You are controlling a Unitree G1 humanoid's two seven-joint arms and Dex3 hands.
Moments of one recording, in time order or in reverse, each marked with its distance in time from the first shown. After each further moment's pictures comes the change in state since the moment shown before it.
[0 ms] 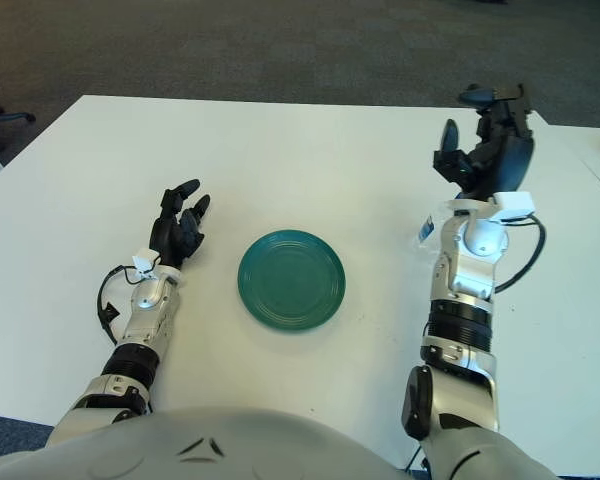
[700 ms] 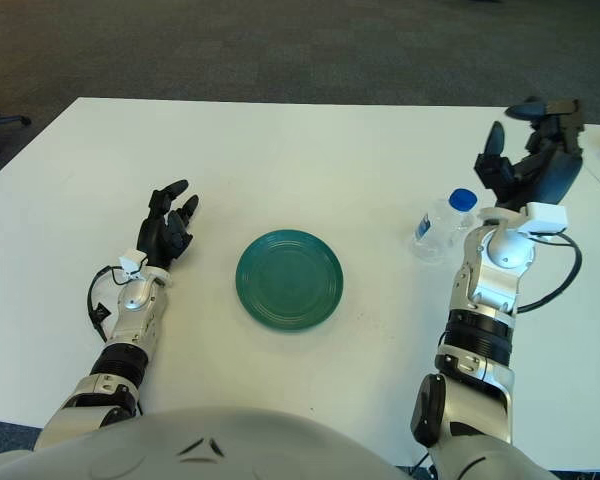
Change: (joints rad) left arm -0.012 0.054 0.039 0.038 -0.020 -0.024 -0.037; right arm 0.065 0.040 -0.001 -0.015 -0.087 -0.002 -0.143
